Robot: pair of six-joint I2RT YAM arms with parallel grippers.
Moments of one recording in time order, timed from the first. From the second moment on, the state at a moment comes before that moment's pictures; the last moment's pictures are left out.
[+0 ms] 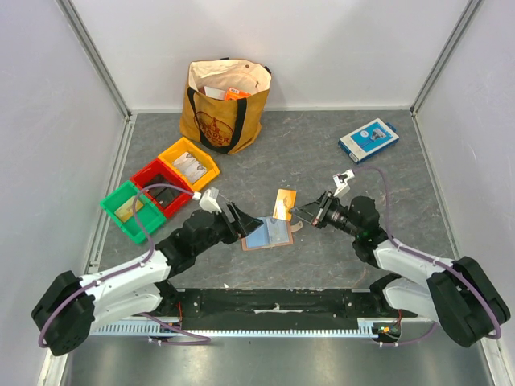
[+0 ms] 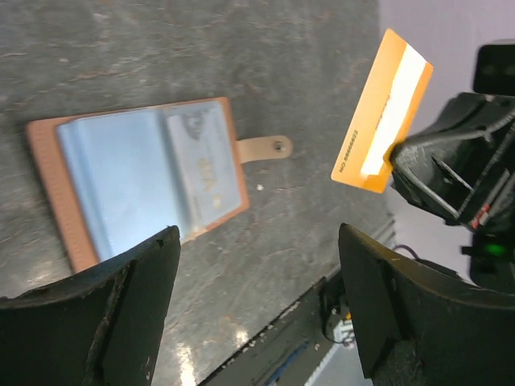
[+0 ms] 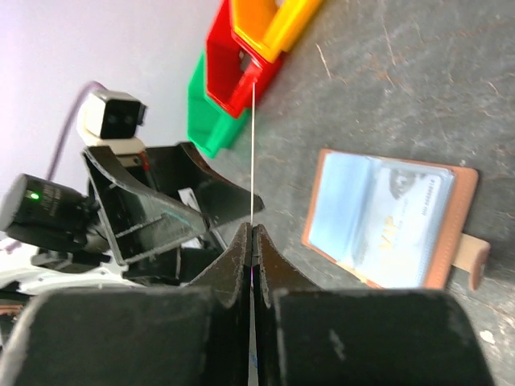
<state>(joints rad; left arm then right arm) -0.79 0.94 0.33 0.20 -0.04 -1.06 0.48 1.14 0.29 0.67 -0.49 1.00</state>
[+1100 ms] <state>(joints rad) -0.82 1.04 0.32 0.73 0.11 -1.07 0.65 1.15 0.22 1.03 -0.33 1.18</state>
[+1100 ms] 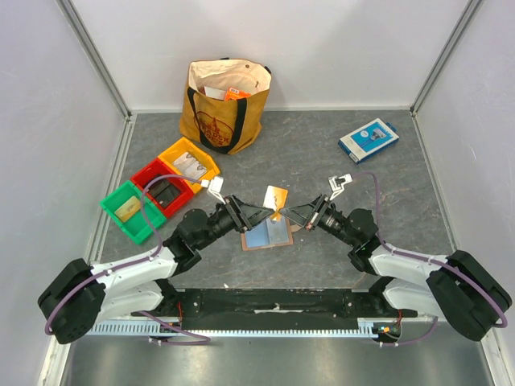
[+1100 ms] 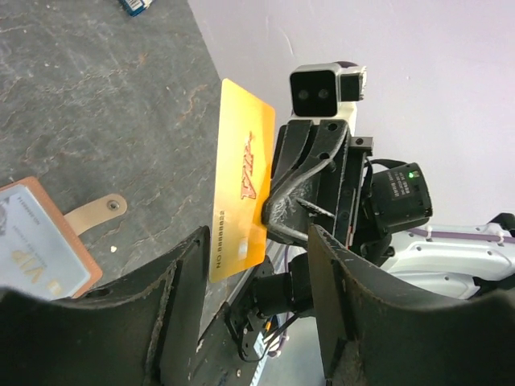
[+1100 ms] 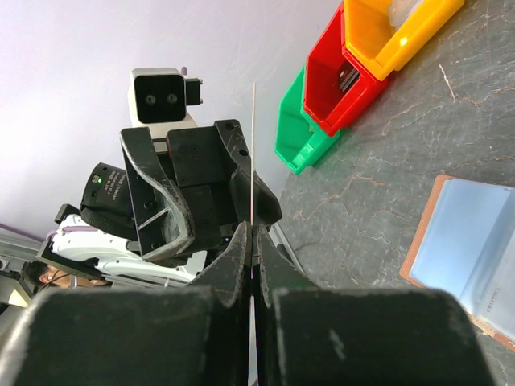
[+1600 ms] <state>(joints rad) -0.77 0.98 0.38 0.58 0.17 -1.02 0.64 1.15 0.23 1.02 -0.37 1.15</state>
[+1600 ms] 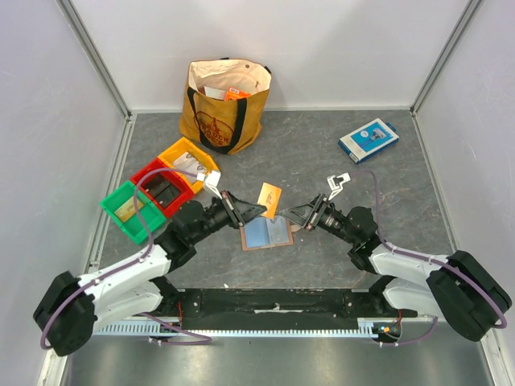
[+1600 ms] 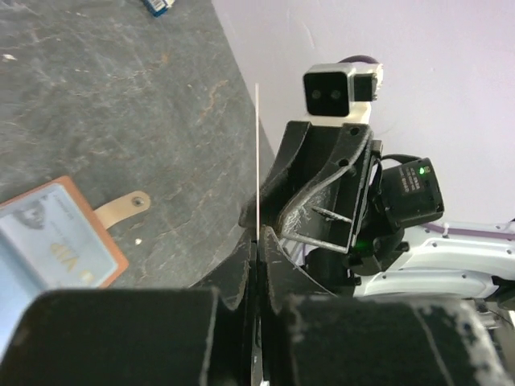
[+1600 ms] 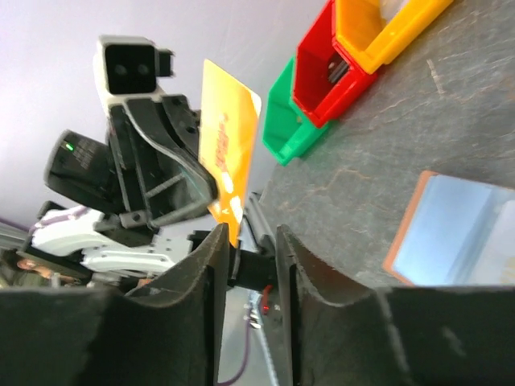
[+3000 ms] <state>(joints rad) -0.60 0.95 0.83 -0.43 0.64 -0.31 0.63 1.25 0.68 0.44 -0.97 0.50</state>
